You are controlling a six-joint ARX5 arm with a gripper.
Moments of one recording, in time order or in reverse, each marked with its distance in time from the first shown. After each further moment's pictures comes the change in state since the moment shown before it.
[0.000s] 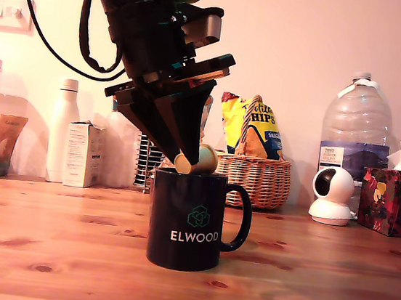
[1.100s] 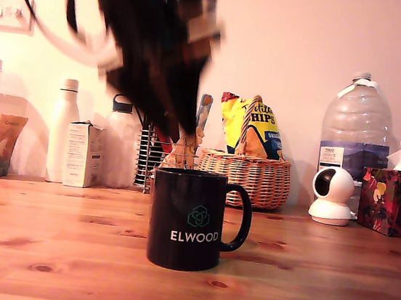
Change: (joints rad) arm 0.001 -0.230 0.000 -0.061 0.010 0.029
